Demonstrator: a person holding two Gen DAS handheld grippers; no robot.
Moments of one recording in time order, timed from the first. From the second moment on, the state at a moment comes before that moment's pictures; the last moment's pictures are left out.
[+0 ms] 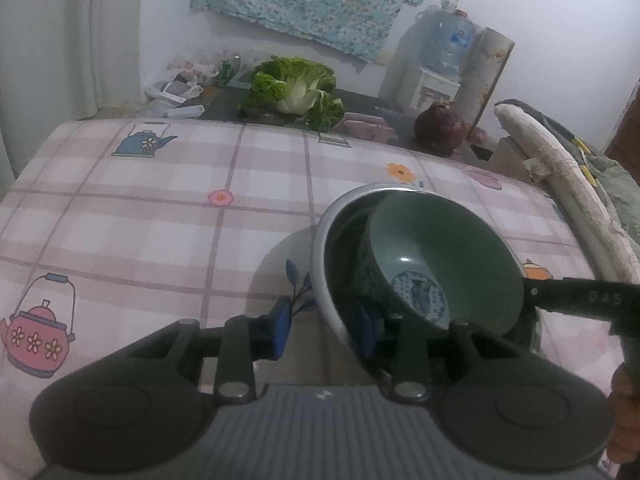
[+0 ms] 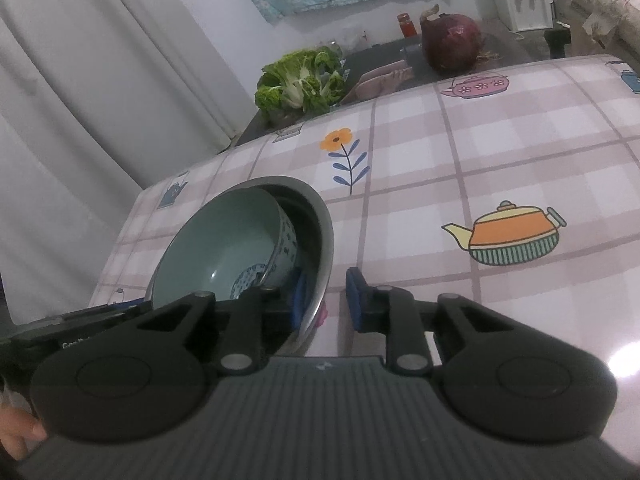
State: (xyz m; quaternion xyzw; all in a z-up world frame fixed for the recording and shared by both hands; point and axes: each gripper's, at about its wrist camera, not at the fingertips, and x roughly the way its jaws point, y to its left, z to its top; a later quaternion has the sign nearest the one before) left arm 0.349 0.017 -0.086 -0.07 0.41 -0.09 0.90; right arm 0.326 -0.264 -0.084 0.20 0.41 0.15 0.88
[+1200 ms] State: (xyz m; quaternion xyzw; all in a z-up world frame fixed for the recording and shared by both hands) left arm 0.360 0.018 -0.088 -0.11 0.43 -0.09 0.89; right arm 0.336 -0.261 -0.091 0.23 0.41 0.15 0.87
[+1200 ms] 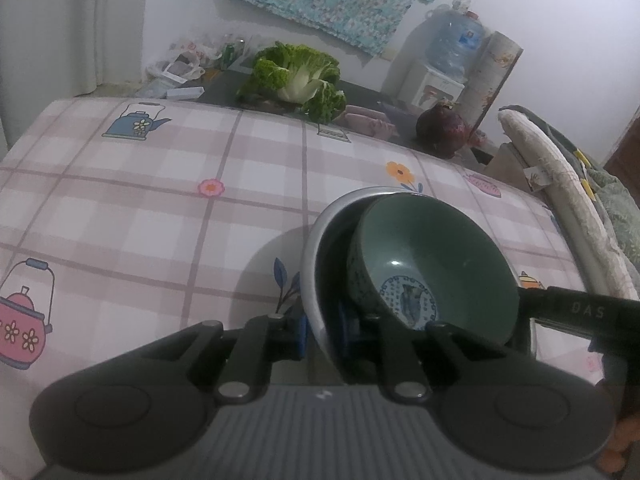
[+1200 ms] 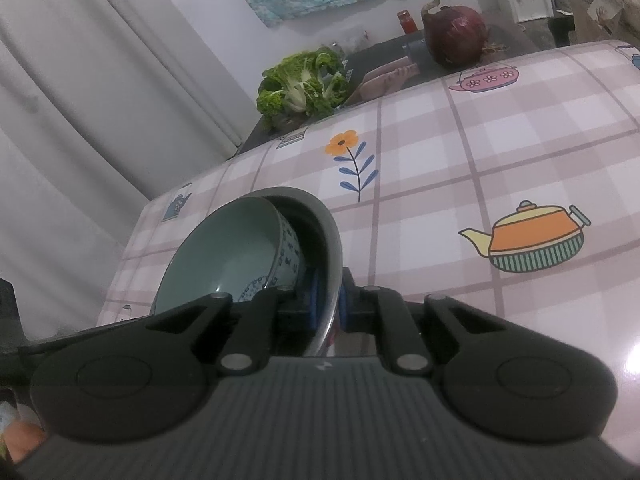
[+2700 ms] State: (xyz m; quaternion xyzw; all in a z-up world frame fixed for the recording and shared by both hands) left arm 0.289 0.015 -0.020 -0.12 0.39 -0.10 0.91; right arm 0.264 -0.266 -0.026 0.24 0.37 0.16 0.88
